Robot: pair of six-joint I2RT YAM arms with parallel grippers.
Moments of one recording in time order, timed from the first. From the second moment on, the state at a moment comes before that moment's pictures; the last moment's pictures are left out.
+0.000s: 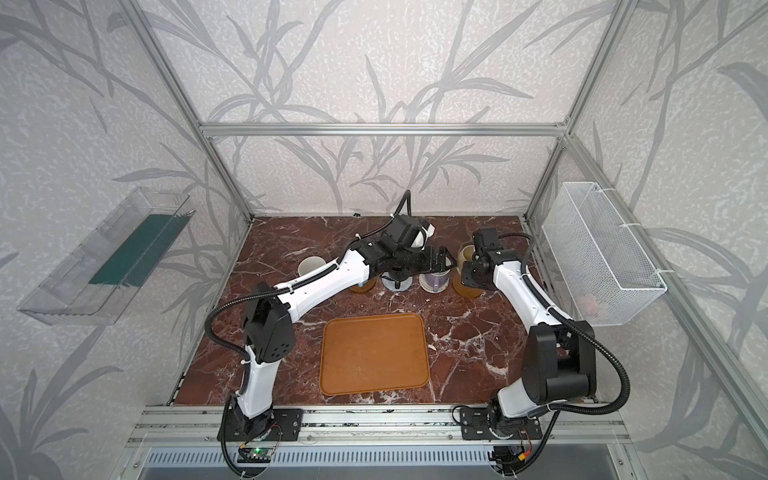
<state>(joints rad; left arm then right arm) -0.83 2.07 1.91 -0.49 0.36 -0.75 0.10 1.53 1.18 -0.78 0.02 0.26</state>
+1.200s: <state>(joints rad) -0.83 2.09 1.89 -0.45 0.35 -0.79 0.08 1.67 1.15 -0.72 0.04 0.23</state>
